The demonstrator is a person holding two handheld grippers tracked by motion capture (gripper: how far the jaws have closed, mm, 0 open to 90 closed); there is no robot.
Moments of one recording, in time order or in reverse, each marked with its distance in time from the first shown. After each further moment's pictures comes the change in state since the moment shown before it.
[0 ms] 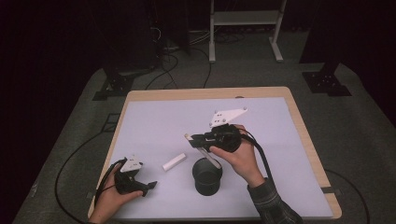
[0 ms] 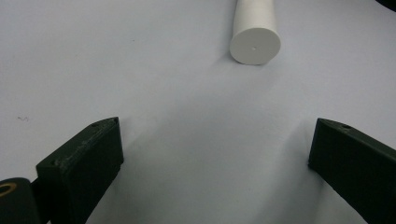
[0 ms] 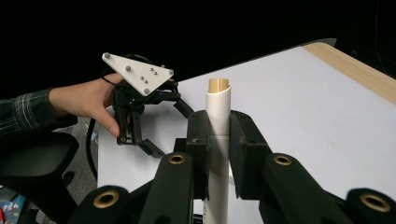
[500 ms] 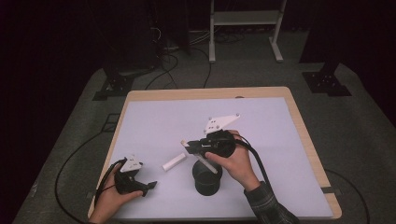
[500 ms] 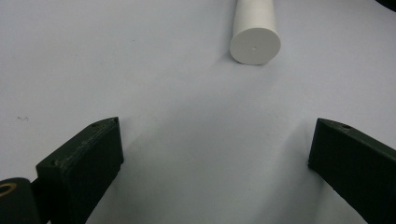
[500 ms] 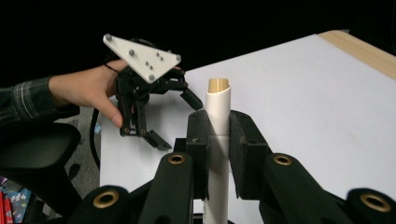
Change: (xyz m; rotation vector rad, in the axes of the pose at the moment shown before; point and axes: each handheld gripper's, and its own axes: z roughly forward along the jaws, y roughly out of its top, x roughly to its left) left arm 0.000 0.000 0.000 0.000 0.000 0.000; right arm 0.004 -0.014 0.019 0.026 0.024 0.002
